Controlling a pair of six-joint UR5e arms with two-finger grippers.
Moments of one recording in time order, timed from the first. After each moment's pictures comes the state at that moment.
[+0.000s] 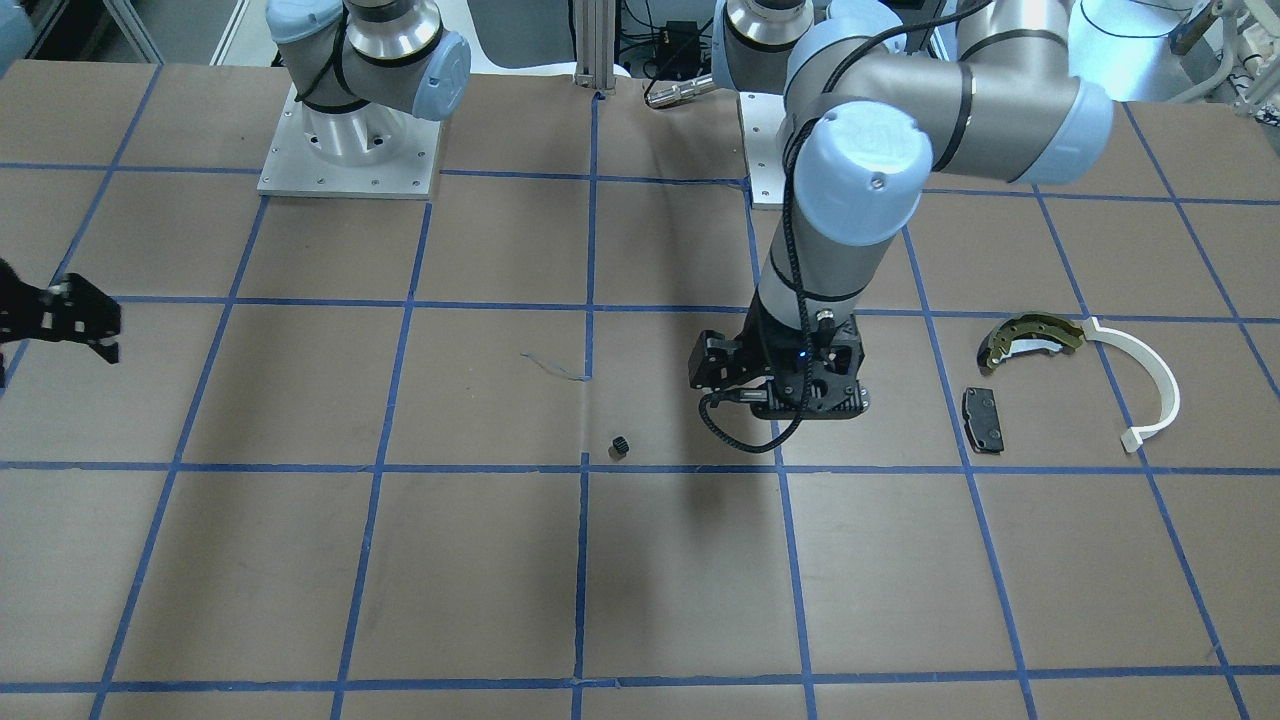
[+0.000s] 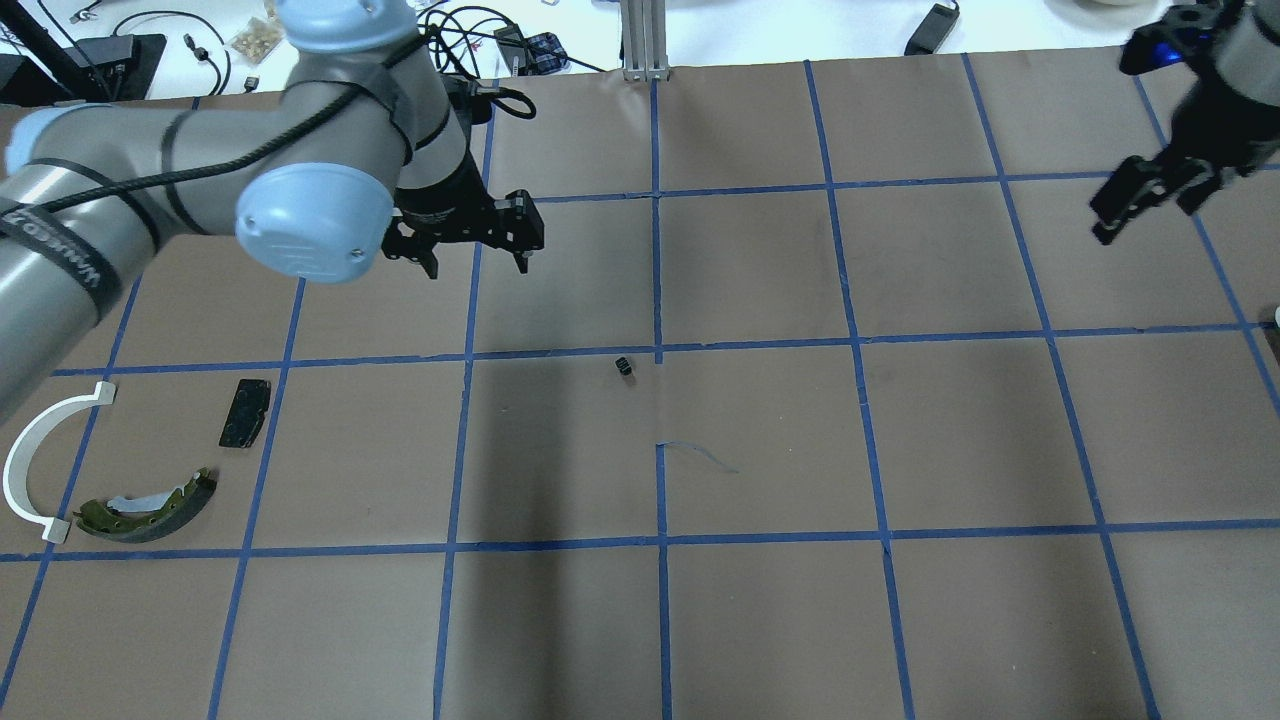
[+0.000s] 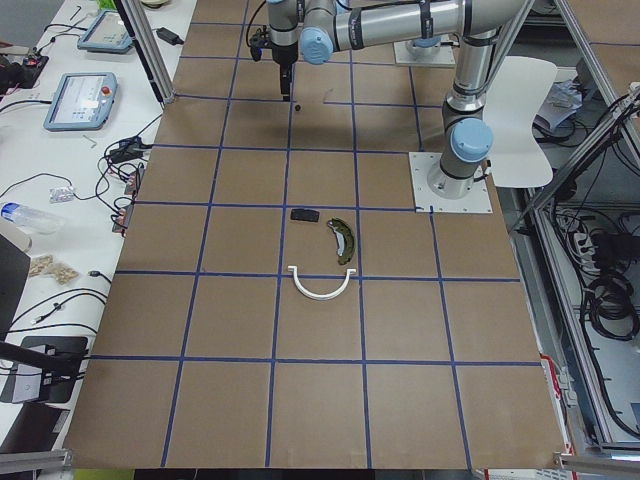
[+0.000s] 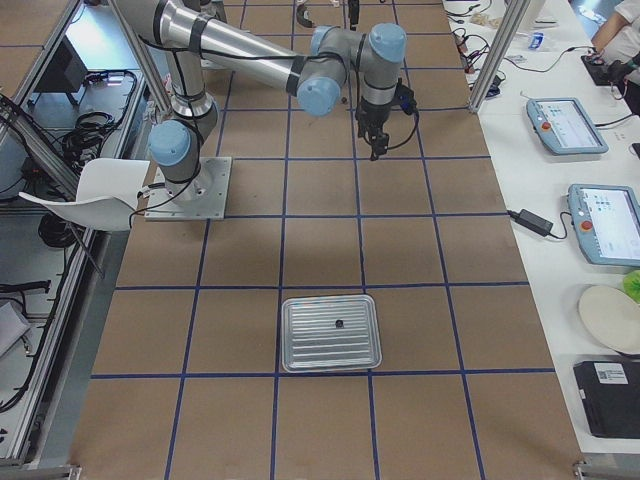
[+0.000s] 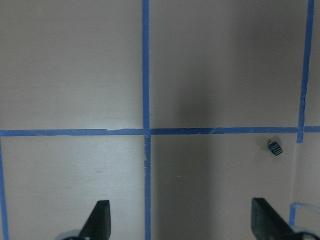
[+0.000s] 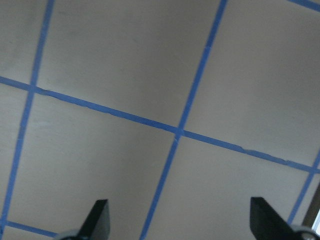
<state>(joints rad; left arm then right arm) -1.73 -1.84 -1.65 -1.20 1.57 -0.18 1.10 -1.42 1.63 -1.78 -1.60 -0.78</state>
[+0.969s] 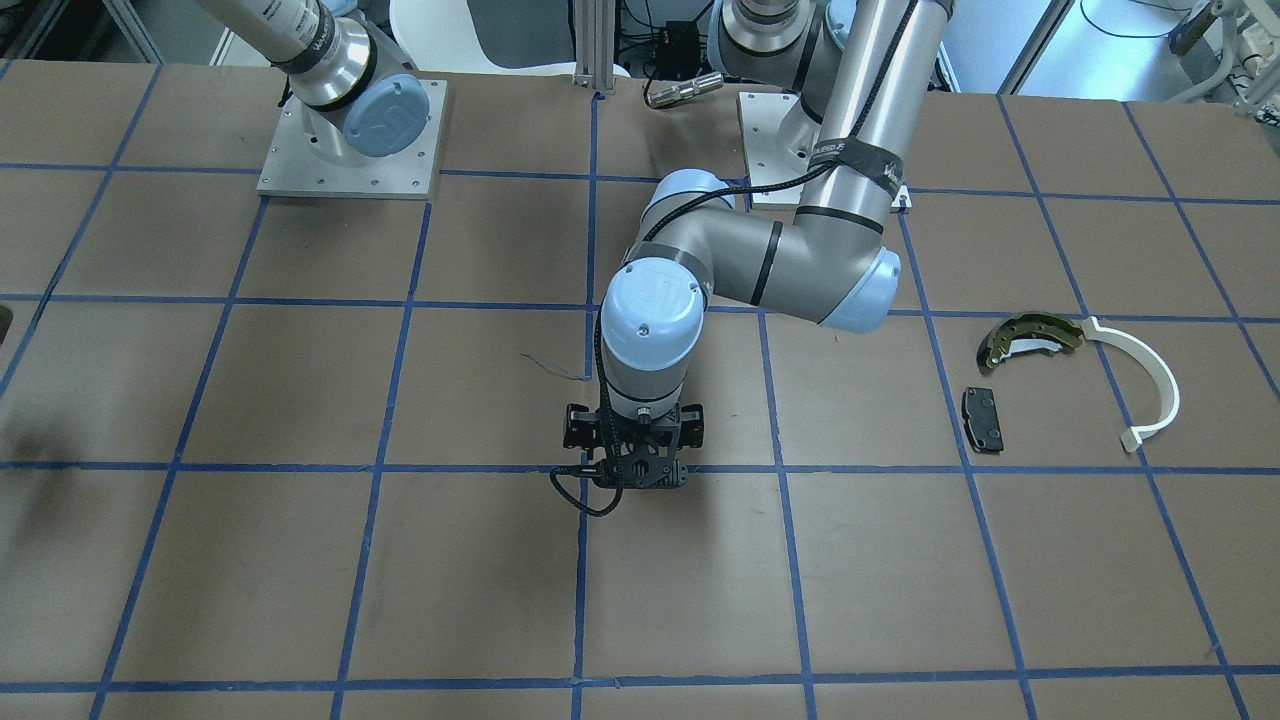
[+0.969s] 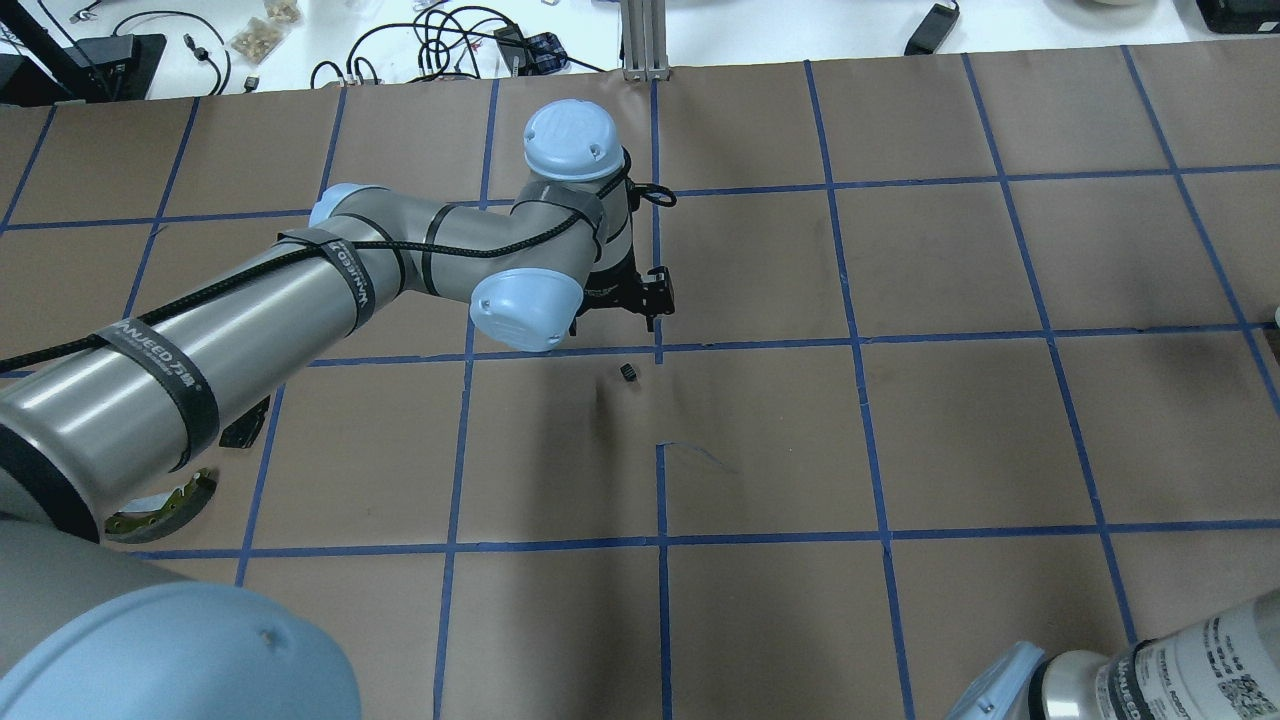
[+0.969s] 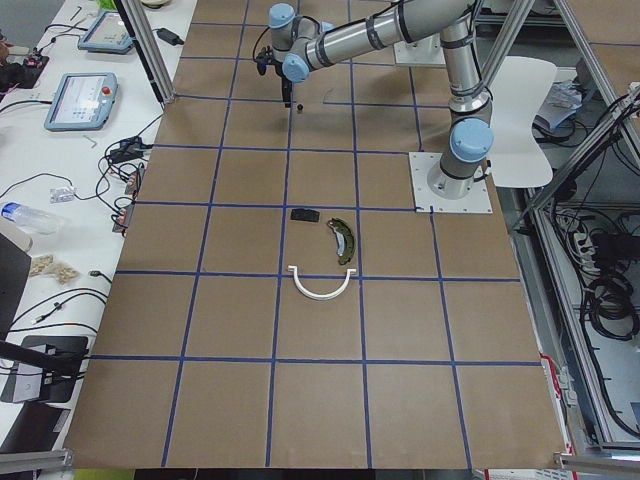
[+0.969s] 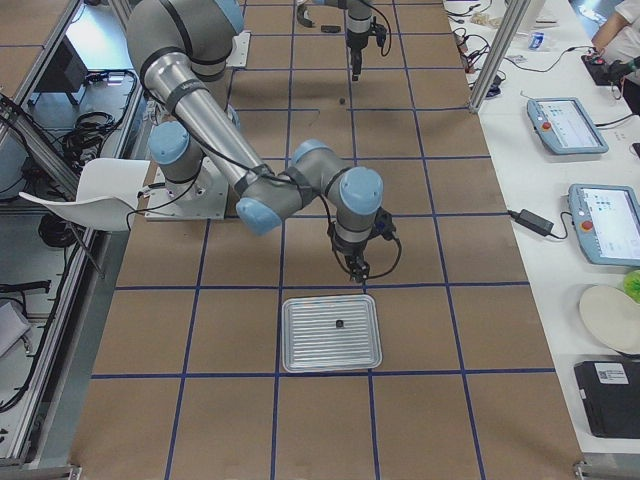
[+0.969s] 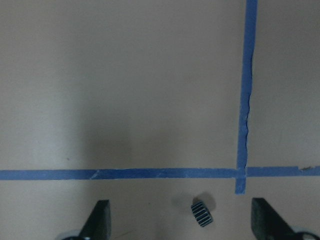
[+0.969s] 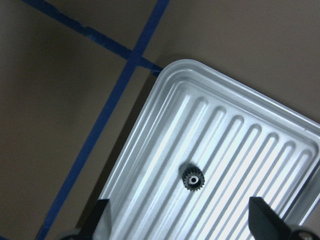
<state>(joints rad) -1.89 -2.09 -1.65 -0.99 1.55 -0.32 0.65 -1.08 1.59 -2.10 -1.60 -1.45</state>
